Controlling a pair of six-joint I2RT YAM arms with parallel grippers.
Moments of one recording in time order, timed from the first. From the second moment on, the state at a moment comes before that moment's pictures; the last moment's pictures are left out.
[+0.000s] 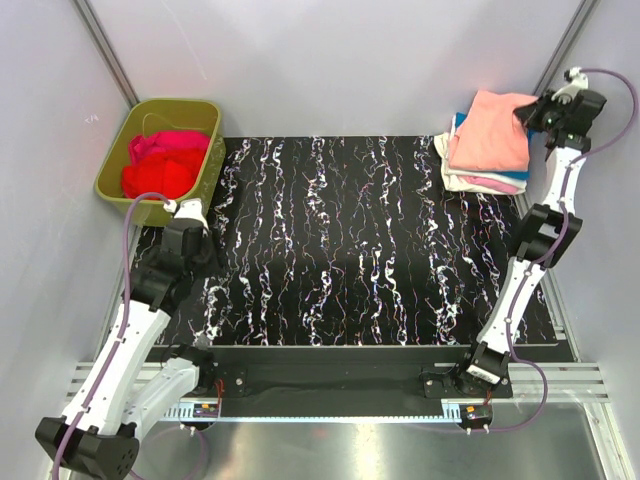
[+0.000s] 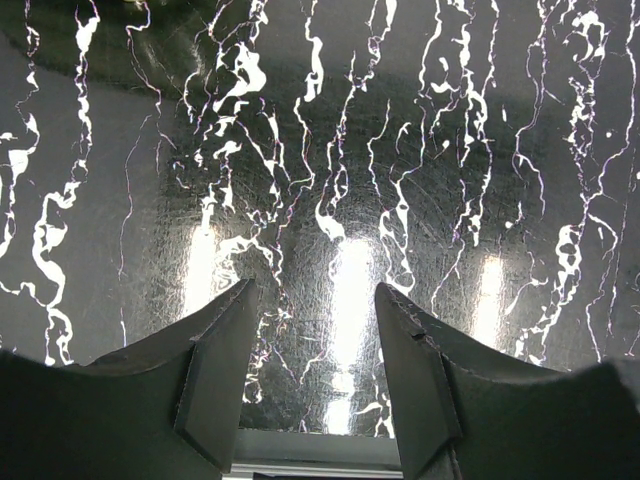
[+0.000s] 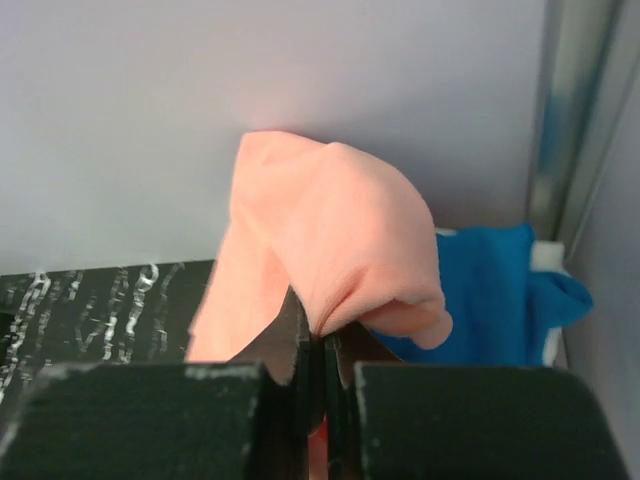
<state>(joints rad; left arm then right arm) -0.28 0.80 0.87 -0.82 -0.21 -0.37 -0.44 2.61 2.68 -0.28 -0.62 0.22</state>
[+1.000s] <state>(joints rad) -0.28 0.78 0.87 -0.82 -0.21 -0.37 -0.42 2.37 2.32 -0.41 0.08 0.24</state>
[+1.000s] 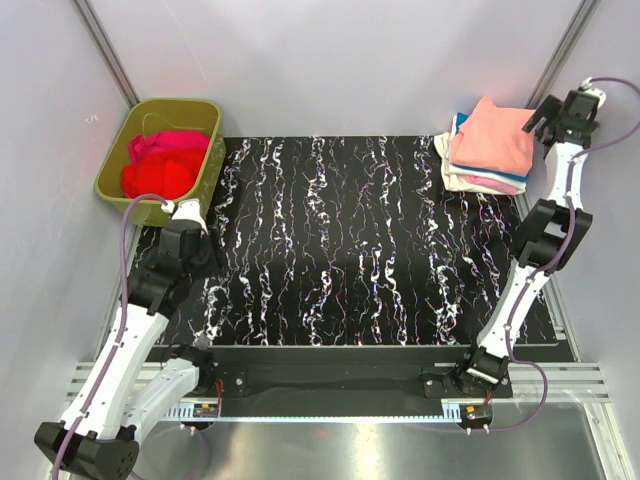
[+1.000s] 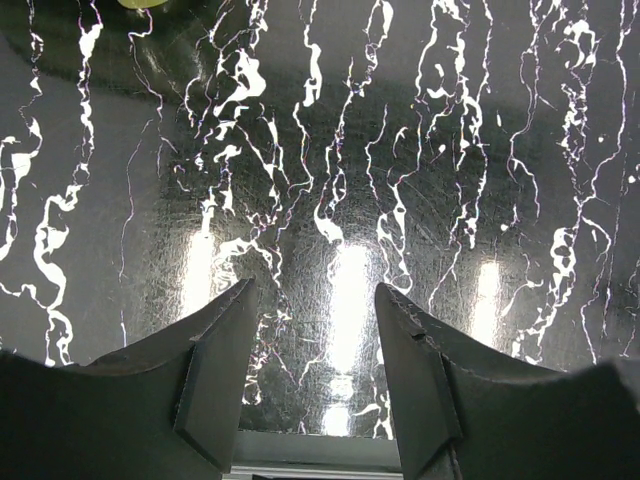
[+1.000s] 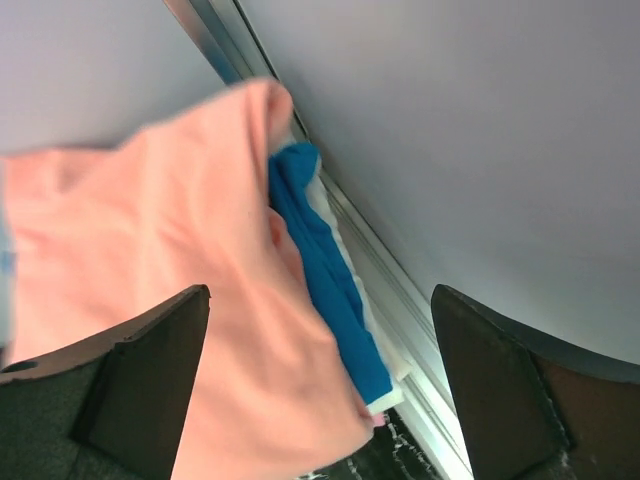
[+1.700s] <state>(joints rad) -0.28 0.75 0.87 -0.82 -0.21 -0.37 -0.22 2.56 2.73 -0.48 0.01 0.28</state>
